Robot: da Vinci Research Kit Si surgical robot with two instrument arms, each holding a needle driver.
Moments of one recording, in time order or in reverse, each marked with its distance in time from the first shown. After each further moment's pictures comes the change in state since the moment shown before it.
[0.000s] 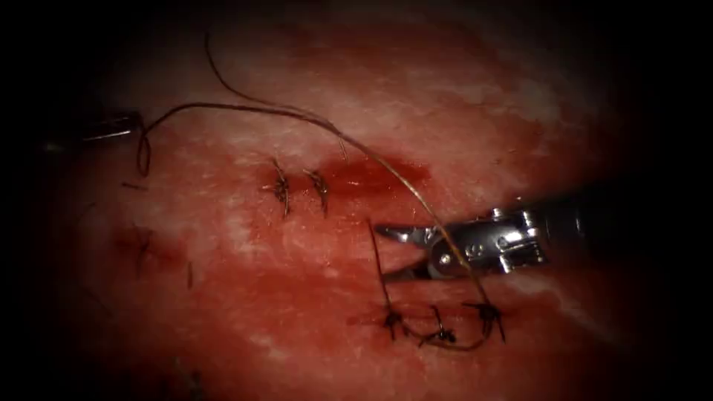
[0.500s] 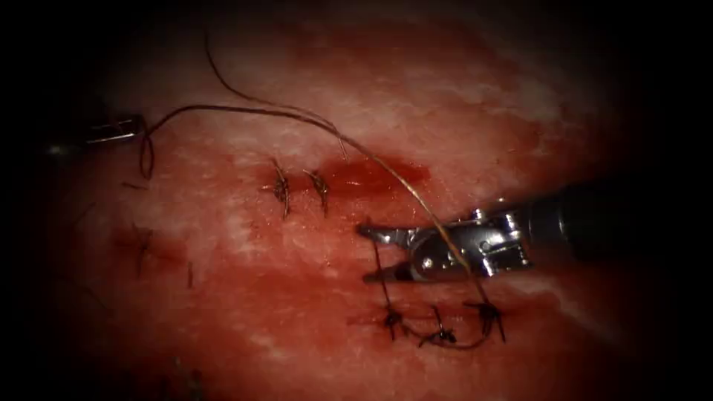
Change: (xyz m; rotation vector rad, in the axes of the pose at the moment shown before) right arm 0.002 0.000 0.001 -0.027 0.017 -0.026; left arm -0.001 0.000 0.000 0.002 0.003 0.006
